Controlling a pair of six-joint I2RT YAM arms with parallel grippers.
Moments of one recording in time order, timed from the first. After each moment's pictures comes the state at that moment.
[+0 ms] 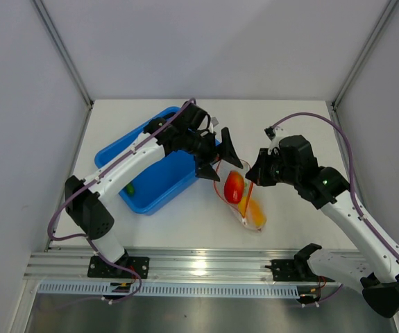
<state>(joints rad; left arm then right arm) -0.71 1.68 1.69 -0.91 0.61 -0.96 0.59 1.01 1.13 -0.73 -0.15 0.48</state>
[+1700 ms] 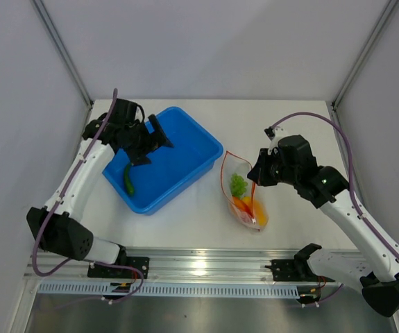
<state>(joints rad) -0.27 1.41 1.48 -1.00 0.22 -0.76 0.59 1.02 1.14 -0.75 -0.11 0.46</state>
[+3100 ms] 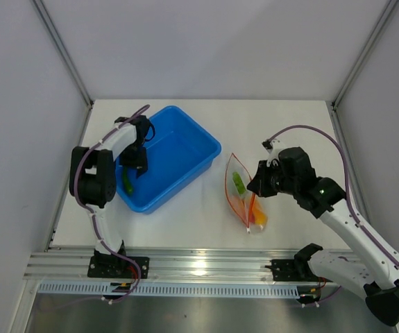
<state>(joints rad) -0.15 1.96 1.49 -1.13 -0.46 -0.34 0.58 0.95 0.97 -0.67 -0.19 0.41</state>
